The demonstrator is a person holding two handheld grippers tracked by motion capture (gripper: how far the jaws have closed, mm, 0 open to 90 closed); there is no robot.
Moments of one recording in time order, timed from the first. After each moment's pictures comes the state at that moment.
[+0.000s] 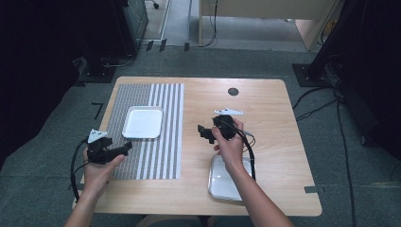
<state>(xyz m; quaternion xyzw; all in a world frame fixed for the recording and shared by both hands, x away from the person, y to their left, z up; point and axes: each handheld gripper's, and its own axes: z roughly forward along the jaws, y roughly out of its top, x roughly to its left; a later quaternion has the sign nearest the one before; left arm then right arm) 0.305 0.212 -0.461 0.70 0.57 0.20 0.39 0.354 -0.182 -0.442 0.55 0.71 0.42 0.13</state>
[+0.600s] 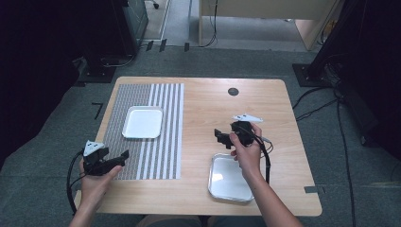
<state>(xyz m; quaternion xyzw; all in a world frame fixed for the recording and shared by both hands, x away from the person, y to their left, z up) 0.271 0.219 -0.473 0.69 0.58 0.21 0.39 0.331 -0.233 -0.445 0.57 0.70 0.41 0.15</state>
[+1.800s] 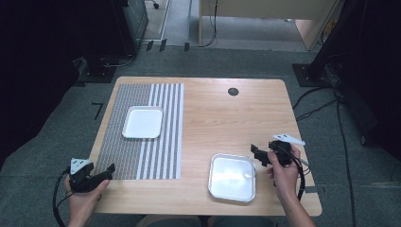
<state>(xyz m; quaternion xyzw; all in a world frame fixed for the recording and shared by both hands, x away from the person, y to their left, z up) 0.235 0.260 -0.502 0.65 0.62 0.25 0.35 0.273 -0.340 -0.476 0.62 0.66 0.38 0.19</state>
